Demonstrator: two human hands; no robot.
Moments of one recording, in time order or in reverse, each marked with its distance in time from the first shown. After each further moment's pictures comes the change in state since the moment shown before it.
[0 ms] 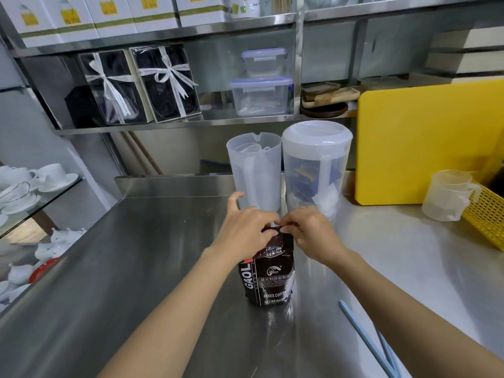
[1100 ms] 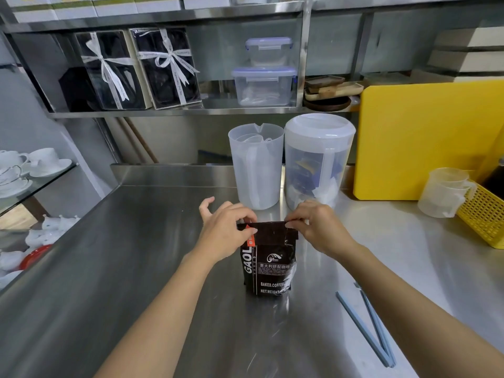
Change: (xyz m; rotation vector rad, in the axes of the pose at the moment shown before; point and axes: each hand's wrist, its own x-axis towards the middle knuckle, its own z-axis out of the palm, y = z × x) left_hand -0.034 -0.036 0.017 -0.262 0.086 -0.228; right_hand -0.007 -0.008 -0.008 0.074 -0.042 0.016
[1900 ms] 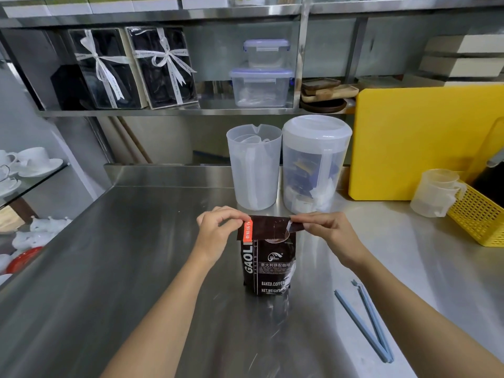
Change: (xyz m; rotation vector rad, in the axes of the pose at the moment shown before) left_hand -0.011 -0.004 -0.008 -0.696 0.071 -0.222; right_hand -0.023 0.013 -0.005 0.642 -0.004 0.228
